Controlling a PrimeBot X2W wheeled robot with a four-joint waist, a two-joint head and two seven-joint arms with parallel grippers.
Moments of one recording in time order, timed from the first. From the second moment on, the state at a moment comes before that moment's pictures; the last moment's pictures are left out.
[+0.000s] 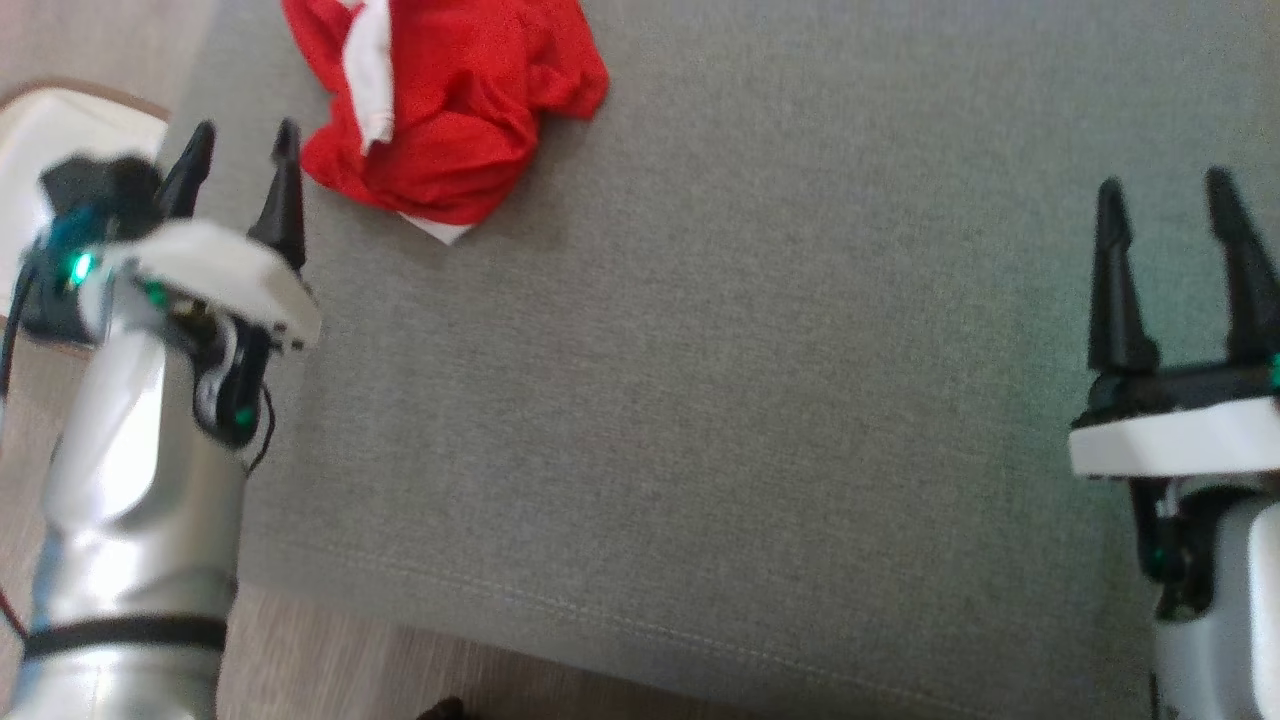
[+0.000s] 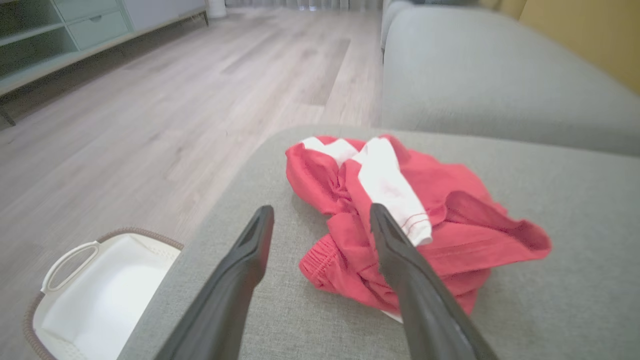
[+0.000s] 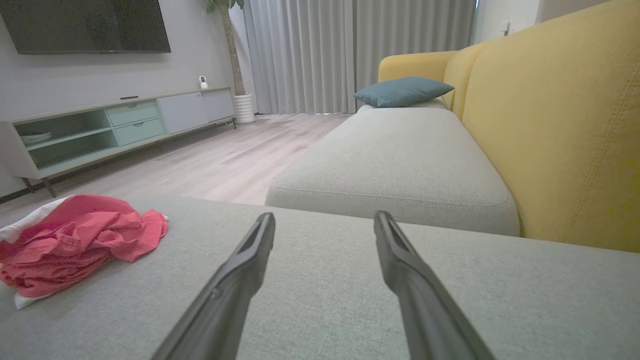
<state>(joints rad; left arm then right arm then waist) -0.63 0.17 -0.08 0.60 -0.24 -0.12 -0.08 -0.17 -0.07 -0.08 -0.14 0.06 0.13 -0.03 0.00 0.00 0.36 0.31</state>
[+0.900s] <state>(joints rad) -0.97 0.26 -0.36 1.04 -0.45 -0.13 -0.12 -0.21 -0.08 -0.07 -0.21 0.05 0.13 0.01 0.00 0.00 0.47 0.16</state>
